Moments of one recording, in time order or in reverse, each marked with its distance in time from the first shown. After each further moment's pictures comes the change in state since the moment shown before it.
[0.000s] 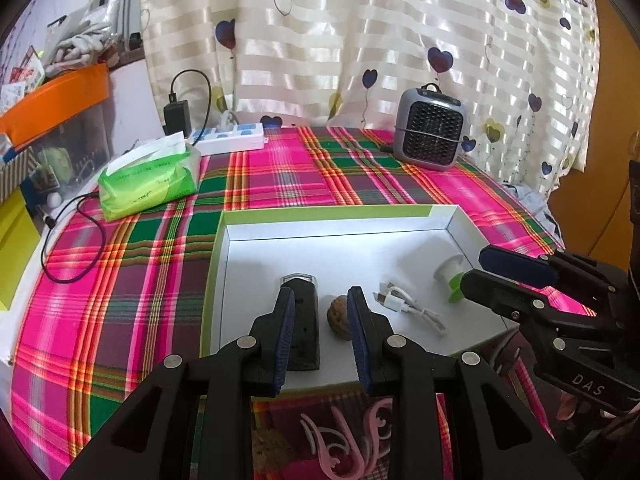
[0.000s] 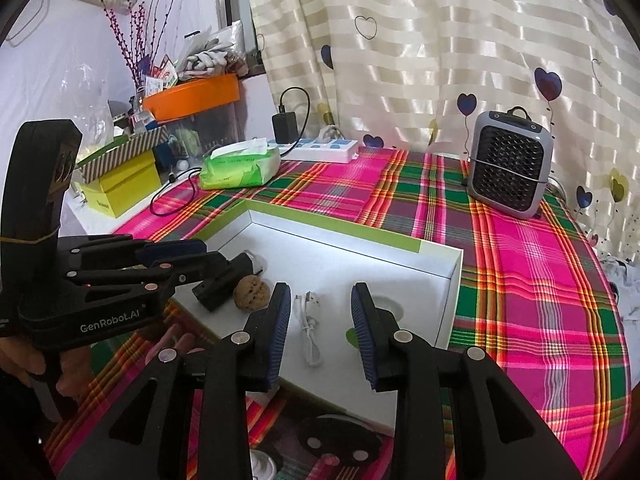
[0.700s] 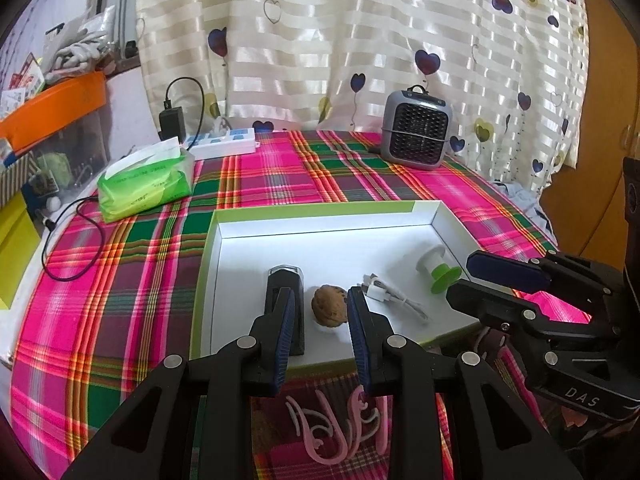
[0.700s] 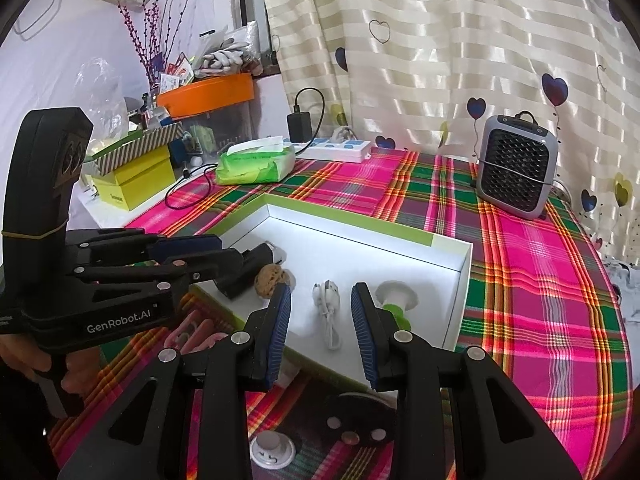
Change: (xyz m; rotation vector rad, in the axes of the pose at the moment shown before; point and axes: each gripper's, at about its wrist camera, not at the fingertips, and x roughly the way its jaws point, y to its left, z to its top) left arm -0.013 -0.010 -0.009 0.018 -0.018 -0.014; right arm -0.013 0.010 -0.009 -0.026 -0.004 0.018
